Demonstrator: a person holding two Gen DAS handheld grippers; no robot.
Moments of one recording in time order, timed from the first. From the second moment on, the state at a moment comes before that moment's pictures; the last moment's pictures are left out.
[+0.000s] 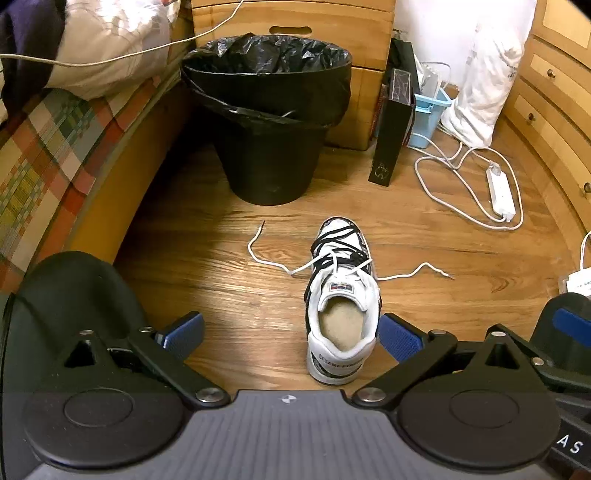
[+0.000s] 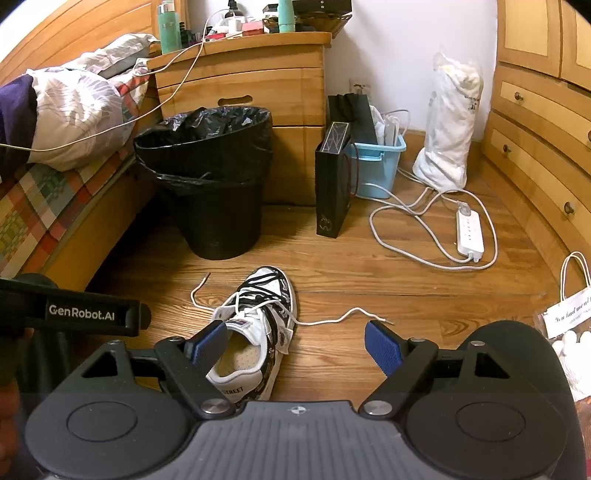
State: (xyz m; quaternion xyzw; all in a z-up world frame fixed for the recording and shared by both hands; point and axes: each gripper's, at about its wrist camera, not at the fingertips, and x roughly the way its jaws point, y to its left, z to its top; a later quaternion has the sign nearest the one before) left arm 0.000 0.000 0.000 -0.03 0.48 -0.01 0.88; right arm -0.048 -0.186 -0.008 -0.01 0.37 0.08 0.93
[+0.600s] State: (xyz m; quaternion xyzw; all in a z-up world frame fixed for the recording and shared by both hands) left arm 0.000 0.006 0.003 -0.03 0.45 -0.03 0.89; right arm -0.038 -0.182 -0.004 0.00 0.38 0.08 0.92
